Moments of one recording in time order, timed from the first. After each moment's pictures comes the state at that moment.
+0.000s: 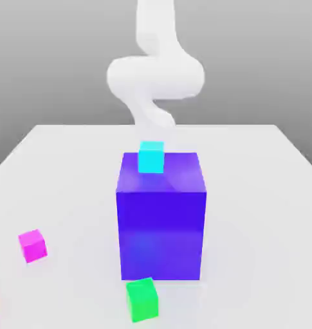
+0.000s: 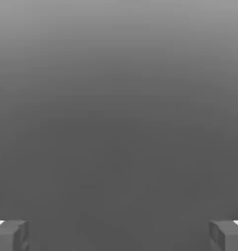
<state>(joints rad) -0.03 -0.71 -0.04 -2.34 0.01 2.35 0.82</state>
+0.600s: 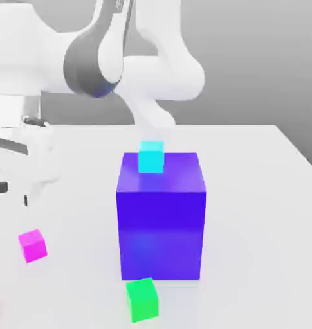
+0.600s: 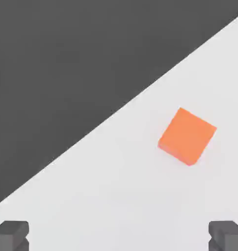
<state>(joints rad) -0.28 -0.05 -0.32 -2.61 0.10 2.71 0.90</state>
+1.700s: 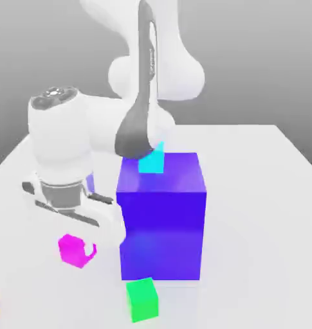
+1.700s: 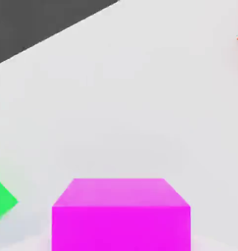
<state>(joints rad) -0.07 0.07 -0.03 -2.58 0.02 2.65 0.85</state>
